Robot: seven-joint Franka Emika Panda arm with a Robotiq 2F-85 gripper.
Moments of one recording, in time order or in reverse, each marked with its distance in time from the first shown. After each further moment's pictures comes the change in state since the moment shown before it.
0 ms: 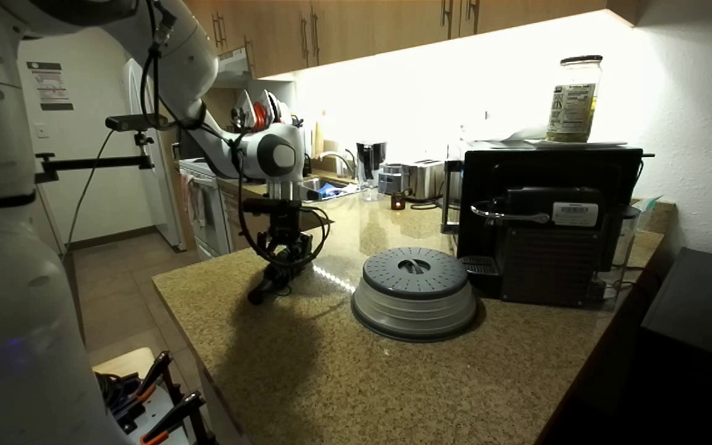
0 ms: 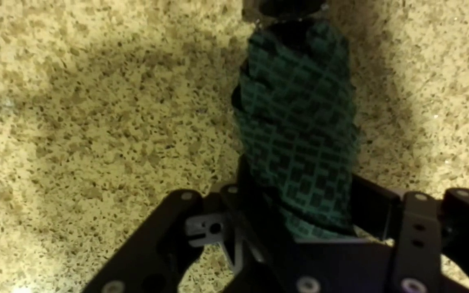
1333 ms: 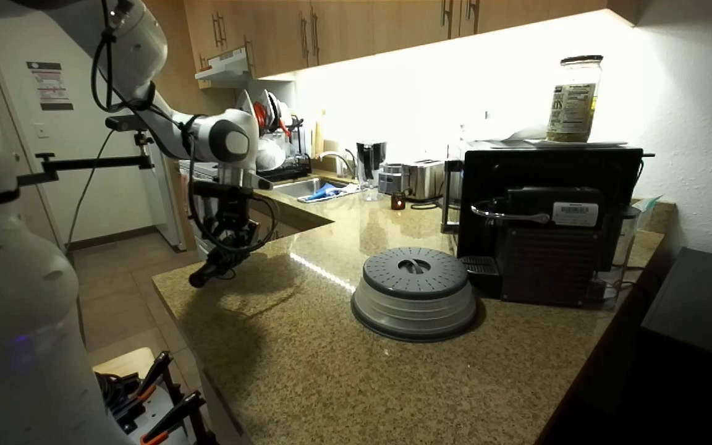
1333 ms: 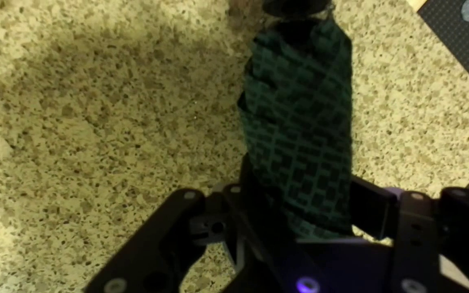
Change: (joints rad) arm 0.090 -0.122 0.143 -0.055 0.205 -0.093 -0.055
